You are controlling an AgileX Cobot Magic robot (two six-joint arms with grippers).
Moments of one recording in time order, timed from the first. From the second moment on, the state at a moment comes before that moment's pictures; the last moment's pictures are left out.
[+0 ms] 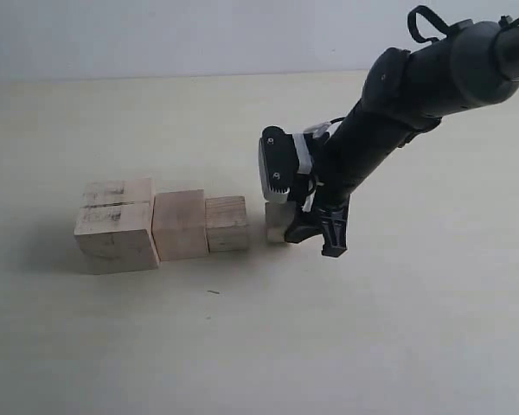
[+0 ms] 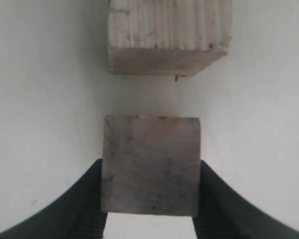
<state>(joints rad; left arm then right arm) 0.04 0.01 0.00 0.05 0.11 -0.03 0.58 2.07 -1.21 0.61 0.64 -1.68</state>
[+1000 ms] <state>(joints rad) 0.04 0.01 0.00 0.05 0.11 -0.03 0.64 2.08 -1.22 0.64 0.59 -1.72</state>
